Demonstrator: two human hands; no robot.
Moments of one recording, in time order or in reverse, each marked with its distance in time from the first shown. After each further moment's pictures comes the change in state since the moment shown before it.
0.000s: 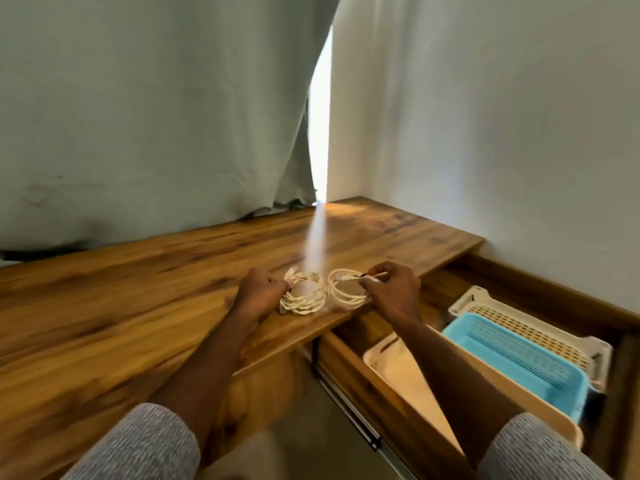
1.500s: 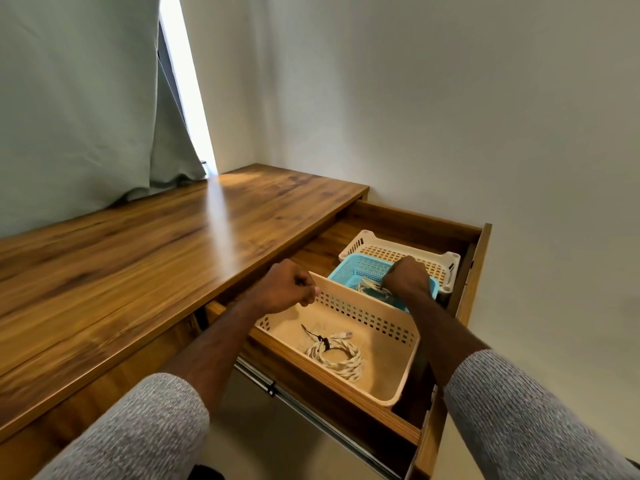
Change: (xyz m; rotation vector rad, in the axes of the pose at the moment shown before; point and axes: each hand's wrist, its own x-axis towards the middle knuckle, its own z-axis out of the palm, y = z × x) left_hand -0.098 0.085 0.172 0.118 -0.707 0.627; right_hand -0.004 0.152 -0.189 -0.516 0.048 0.461
